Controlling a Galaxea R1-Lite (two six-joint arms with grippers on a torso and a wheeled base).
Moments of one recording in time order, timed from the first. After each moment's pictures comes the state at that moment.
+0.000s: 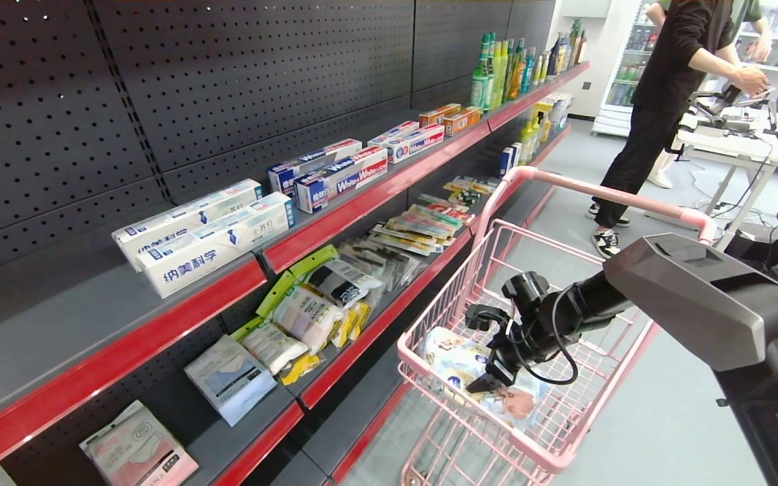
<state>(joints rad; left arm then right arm) 0.00 0.00 0.00 0.00 0.04 0.01 0.24 2.55 -1.46 0.09 0.40 -0.71</state>
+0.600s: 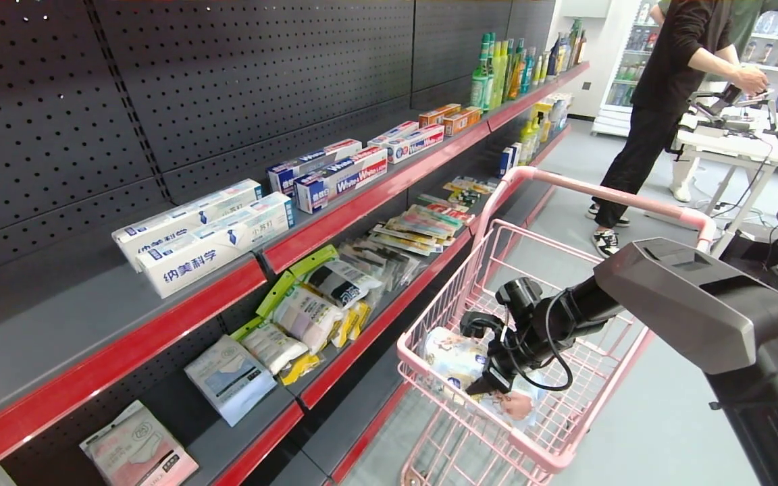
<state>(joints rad) 0.00 0.00 0.00 0.00 0.04 0.01 0.27 2.57 -1.45 0.09 0.39 -0.71</state>
